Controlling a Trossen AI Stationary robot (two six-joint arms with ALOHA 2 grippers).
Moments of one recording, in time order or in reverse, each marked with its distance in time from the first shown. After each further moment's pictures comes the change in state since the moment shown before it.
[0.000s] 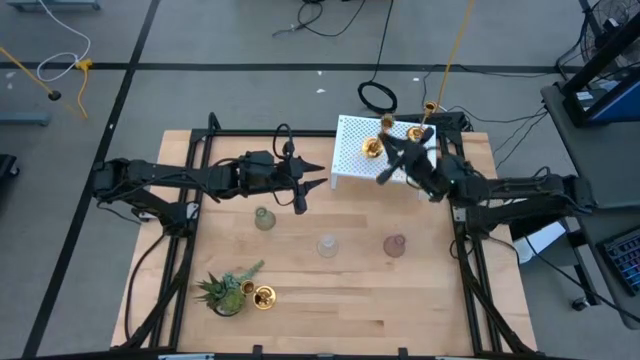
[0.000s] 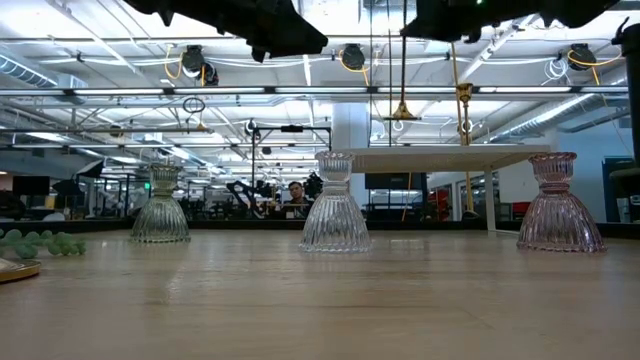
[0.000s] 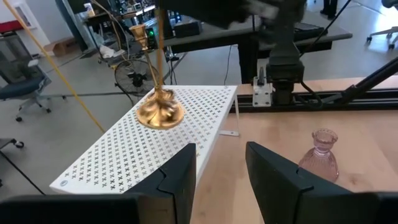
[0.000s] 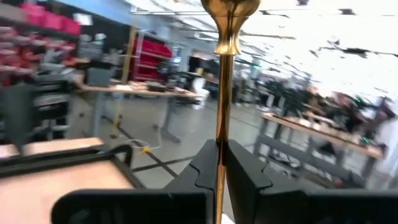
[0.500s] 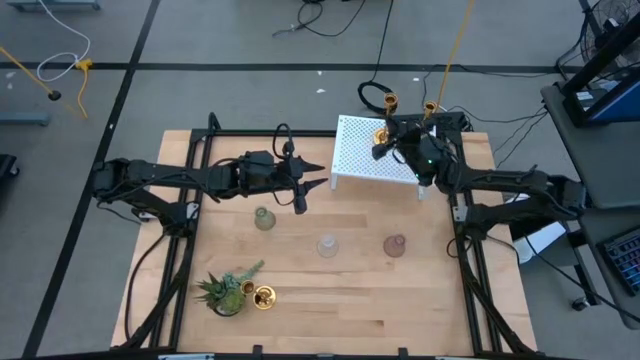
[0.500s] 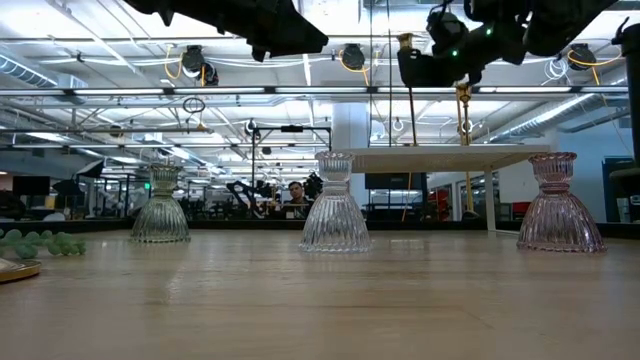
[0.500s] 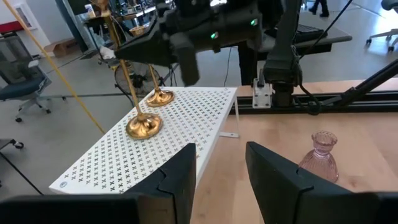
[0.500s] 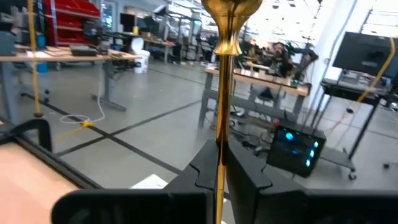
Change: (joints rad) left arm 0.000 0.000 0.000 0.005 0.000 -0.002; right arm -0.253 0.145 0.000 -0.019 0.060 0.156
